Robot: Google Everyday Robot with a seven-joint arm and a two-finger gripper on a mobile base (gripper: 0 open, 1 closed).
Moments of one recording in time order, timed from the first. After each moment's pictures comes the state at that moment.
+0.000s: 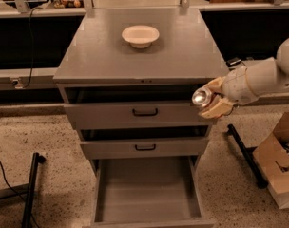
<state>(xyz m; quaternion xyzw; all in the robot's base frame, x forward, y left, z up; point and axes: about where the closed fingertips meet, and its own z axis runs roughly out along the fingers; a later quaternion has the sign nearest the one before) 0.592 -0.200 0.800 -0.64 0.67 0.11 0.36</state>
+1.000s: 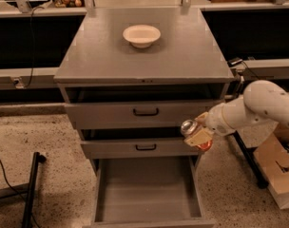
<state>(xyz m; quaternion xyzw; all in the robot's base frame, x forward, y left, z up) 0.572 -0.186 0.667 -0.51 0.79 0.16 0.29</state>
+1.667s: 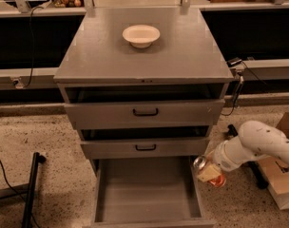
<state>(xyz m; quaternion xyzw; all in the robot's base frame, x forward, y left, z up) 0.515 -0.240 0.522 -0.48 0.85 0.15 0.17</state>
